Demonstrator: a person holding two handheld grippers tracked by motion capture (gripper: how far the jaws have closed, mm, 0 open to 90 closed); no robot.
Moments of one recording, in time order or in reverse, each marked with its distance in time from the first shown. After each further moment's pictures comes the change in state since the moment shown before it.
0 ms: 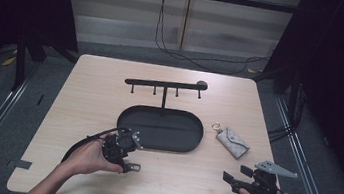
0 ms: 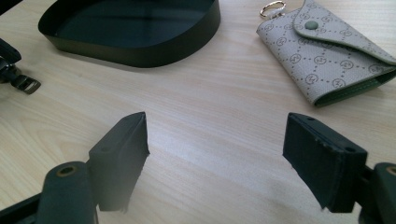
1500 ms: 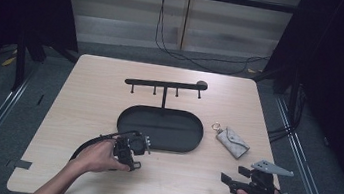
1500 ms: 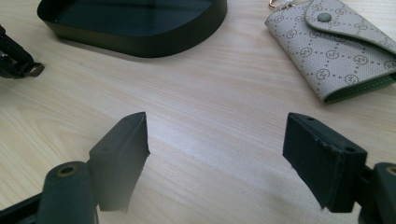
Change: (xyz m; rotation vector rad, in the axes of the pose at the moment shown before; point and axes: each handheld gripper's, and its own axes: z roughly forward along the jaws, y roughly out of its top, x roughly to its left) left arm -0.002 0.024 0.019 0.109 -0.014 0.046; right arm 0.002 0.000 0.004 0.032 0.008 -0.031
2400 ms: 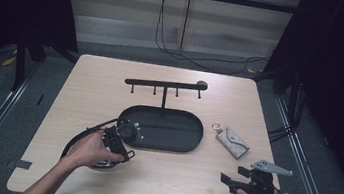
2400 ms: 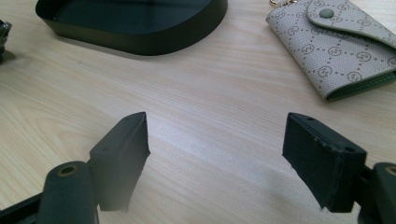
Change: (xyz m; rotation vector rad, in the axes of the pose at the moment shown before) left arm 0.018 -0.020 -0.040 -0.077 0.004 -0.165; right arm 0.000 0.000 0.002 0.010 0.001 0.003
